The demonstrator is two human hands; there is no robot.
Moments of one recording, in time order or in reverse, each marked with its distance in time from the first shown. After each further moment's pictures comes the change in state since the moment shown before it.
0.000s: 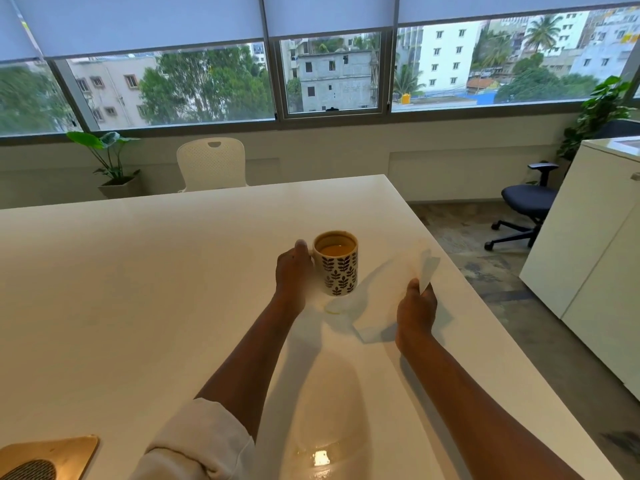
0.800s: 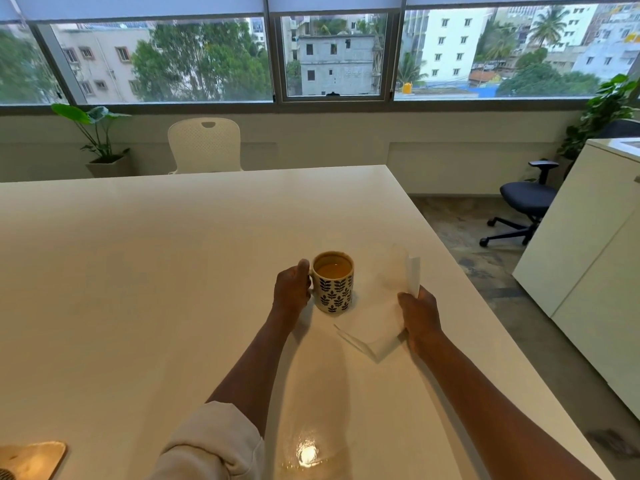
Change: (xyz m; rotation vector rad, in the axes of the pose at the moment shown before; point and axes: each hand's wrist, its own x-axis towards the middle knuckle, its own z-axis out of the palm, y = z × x) left_hand 0.030 -0.075 -0.002 0.093 -0.067 0.007; right_hand 0.033 0.021 -0.012 -0.206 -0.314 0.067
